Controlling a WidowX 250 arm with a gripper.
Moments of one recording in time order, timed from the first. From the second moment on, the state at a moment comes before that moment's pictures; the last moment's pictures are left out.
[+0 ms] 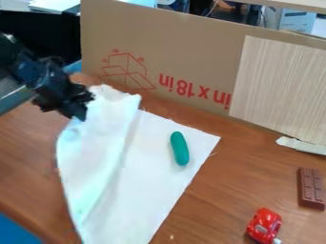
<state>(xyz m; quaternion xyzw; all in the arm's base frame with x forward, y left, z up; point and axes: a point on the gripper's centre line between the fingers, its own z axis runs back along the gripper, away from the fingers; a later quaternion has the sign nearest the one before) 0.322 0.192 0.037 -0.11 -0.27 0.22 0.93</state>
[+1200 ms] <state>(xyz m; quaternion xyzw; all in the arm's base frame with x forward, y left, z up) 0.243 0.281 0.046 -0.18 -0.25 0.22 0.92</state>
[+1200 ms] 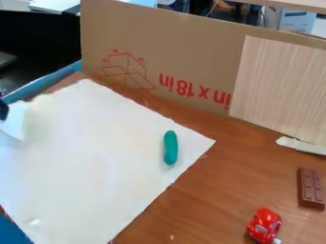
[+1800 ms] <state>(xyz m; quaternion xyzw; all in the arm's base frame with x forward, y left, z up) 0.232 0.286 0.055 -0.20 -0.26 0.23 0.92</state>
